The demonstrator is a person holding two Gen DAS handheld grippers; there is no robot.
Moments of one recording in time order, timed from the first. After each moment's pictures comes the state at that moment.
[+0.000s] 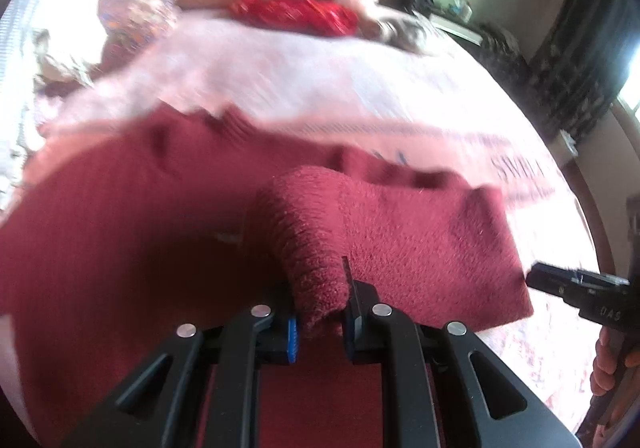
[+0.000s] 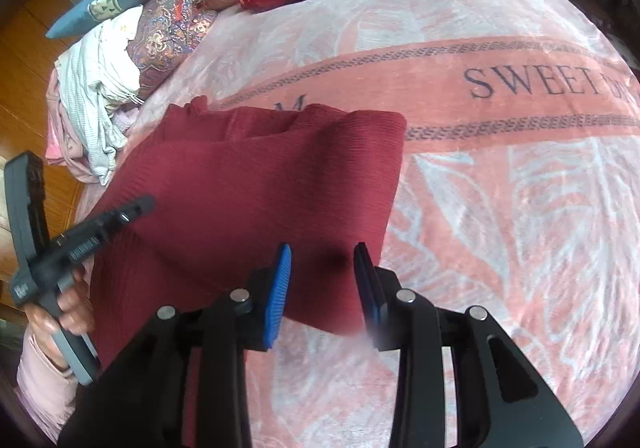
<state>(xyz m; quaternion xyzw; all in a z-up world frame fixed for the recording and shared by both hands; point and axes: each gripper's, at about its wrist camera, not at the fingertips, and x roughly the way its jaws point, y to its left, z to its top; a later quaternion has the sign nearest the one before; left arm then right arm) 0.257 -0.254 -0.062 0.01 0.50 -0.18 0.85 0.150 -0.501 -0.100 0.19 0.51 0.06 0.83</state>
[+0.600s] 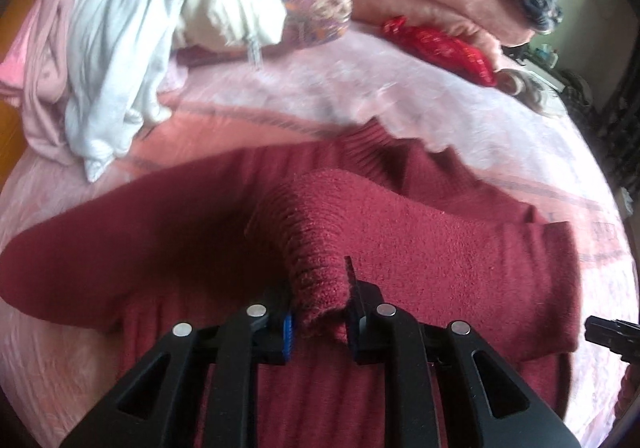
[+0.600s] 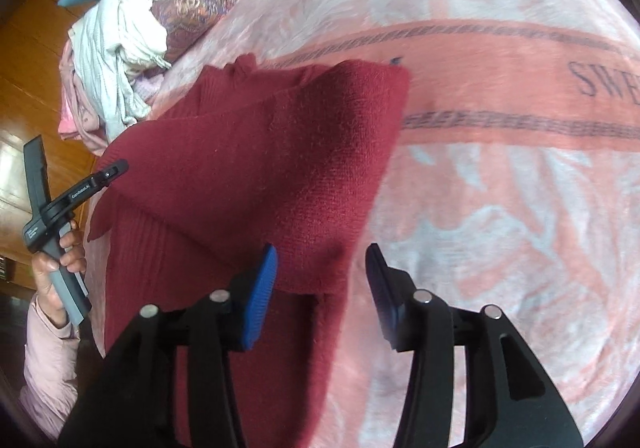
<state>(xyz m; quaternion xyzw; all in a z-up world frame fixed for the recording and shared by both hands) 0.310 -0.080 -0.074 -0.01 0.50 -0.05 0.87 0.190 -0.413 -0.122 0.19 0.55 0.11 0.80</state>
